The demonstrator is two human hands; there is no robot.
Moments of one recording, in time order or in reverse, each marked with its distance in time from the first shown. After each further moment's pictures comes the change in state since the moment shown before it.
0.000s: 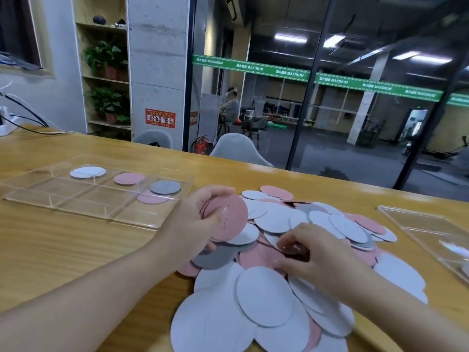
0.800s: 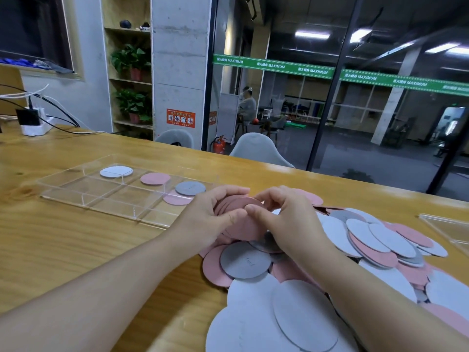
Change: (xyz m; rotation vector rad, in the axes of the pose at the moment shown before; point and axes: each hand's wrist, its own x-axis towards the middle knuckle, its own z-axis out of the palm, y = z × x) left_hand 0.023 -0.026 -0.029 -0.065 -0.099 -0.015; right_hand 0.080 -0.059 0.037 0.354 0.299 -0.065
